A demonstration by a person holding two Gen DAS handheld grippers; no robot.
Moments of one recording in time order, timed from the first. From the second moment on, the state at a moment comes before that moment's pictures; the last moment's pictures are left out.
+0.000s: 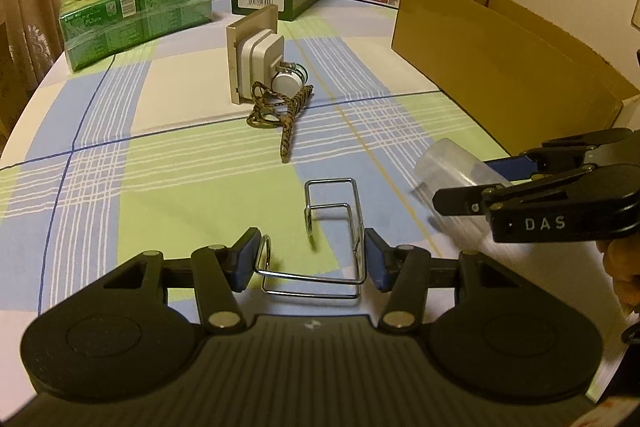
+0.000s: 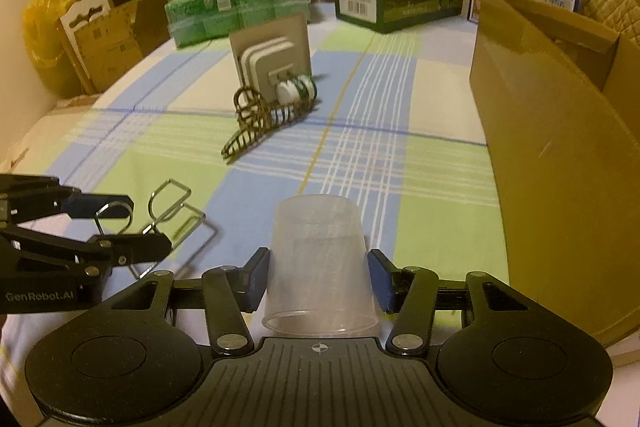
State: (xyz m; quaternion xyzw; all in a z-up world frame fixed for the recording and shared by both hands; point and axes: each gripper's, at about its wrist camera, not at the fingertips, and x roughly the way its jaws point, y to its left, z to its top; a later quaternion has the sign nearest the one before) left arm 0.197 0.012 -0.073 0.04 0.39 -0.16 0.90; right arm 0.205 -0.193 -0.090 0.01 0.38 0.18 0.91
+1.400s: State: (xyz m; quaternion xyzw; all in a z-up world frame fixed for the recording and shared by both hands) left arm 0.195 -0.217 0.064 0.07 0.30 -0.29 0.91; right arm 0.175 -0.430 0.032 0.05 0.32 0.05 0.95
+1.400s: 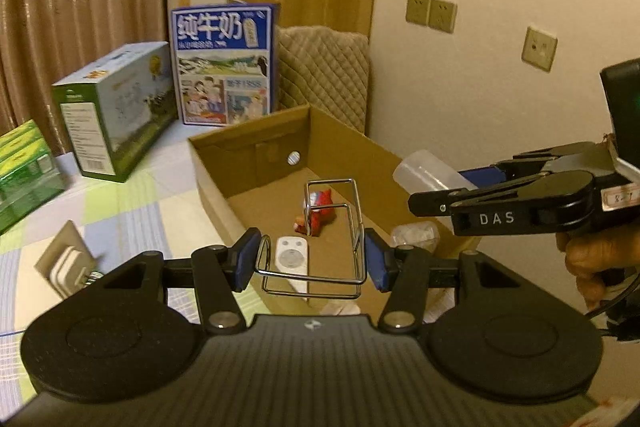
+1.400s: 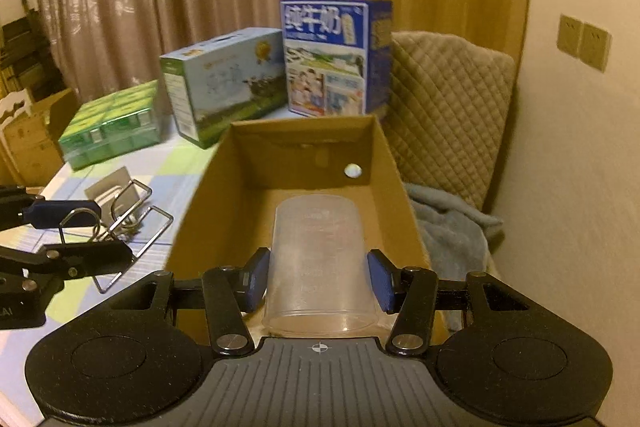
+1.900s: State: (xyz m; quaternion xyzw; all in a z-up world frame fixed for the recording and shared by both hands) left arm 0.209 -0.254 0.040 0.09 0.32 -0.30 0.89; right arm 0.180 -0.453 0.017 0.07 0.32 0.05 0.94
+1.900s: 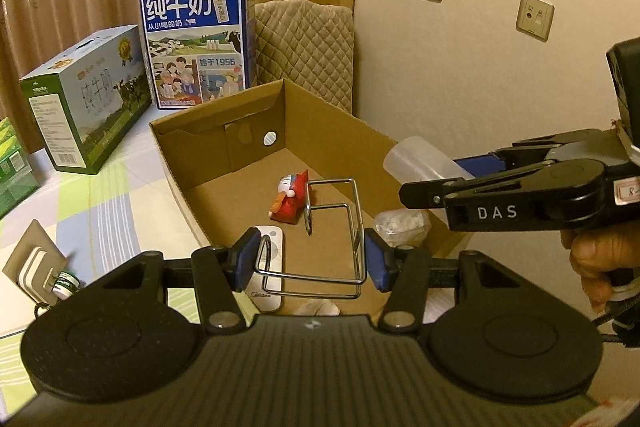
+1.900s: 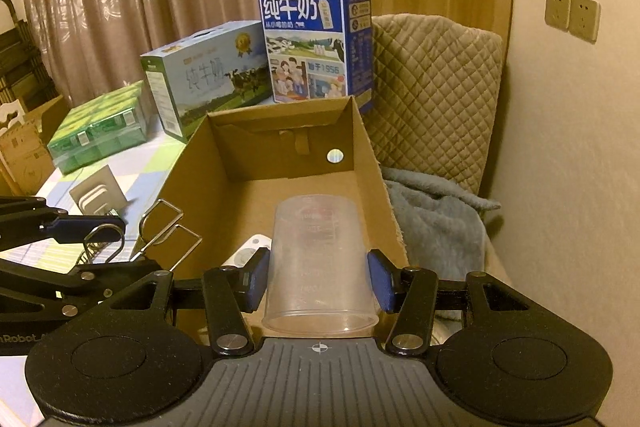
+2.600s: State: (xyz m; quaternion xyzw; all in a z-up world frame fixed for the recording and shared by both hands) left arm 0.219 -0.262 0.030 0.10 0.34 -0.30 0.89; right arm 0.183 -0.454 0.015 0.07 0.33 0.05 0.94
